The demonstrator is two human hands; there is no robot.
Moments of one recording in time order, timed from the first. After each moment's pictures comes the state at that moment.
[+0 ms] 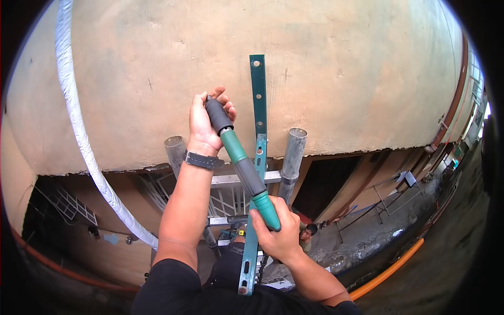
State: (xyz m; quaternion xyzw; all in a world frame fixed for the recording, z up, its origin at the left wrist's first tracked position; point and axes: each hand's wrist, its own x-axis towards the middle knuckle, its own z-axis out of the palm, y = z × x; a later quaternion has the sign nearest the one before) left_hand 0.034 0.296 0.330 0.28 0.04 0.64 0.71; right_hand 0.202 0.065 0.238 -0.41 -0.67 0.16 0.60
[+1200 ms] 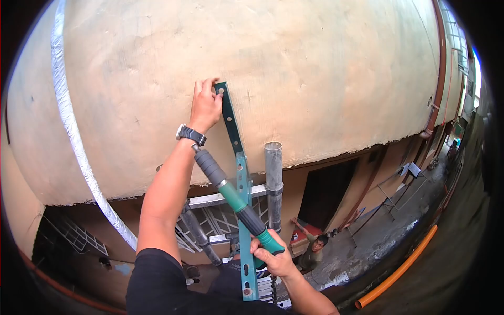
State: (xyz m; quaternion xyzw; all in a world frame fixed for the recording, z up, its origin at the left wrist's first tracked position) left_hand 0.098 0.342 0.408 0.75 0.33 0.57 -0.06; right_hand 0.257 0.029 0.142 -0.19 -0.54 0.53 0.63
